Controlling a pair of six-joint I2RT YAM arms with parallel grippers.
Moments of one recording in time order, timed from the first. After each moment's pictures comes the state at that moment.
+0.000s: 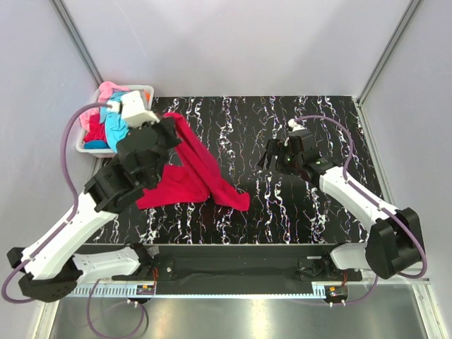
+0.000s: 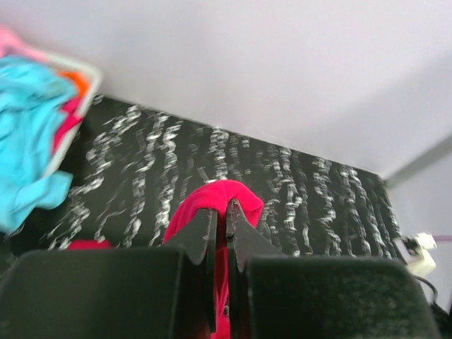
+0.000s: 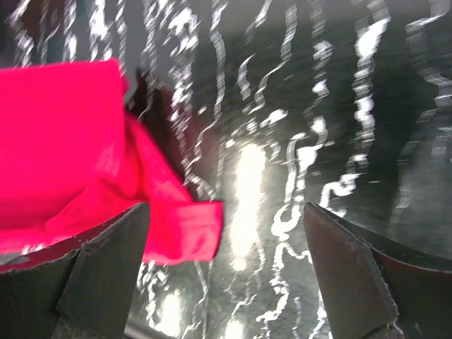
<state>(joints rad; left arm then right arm) -0.87 1.05 1.42 -0.45 -0.84 -0.44 0.43 1.33 0.96 -0.33 -0.06 0.53</state>
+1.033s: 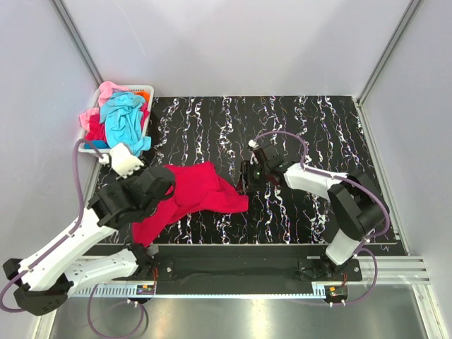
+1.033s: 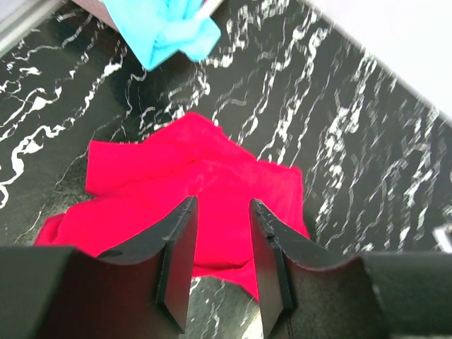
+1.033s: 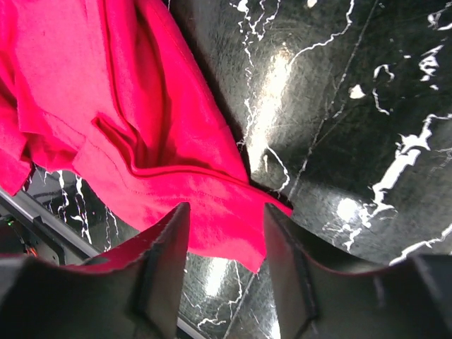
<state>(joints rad) -0.87 0.86 1.10 -1.13 -1.01 -1.22 0.62 1.68 0.98 -0.19 -0.27 0.55</state>
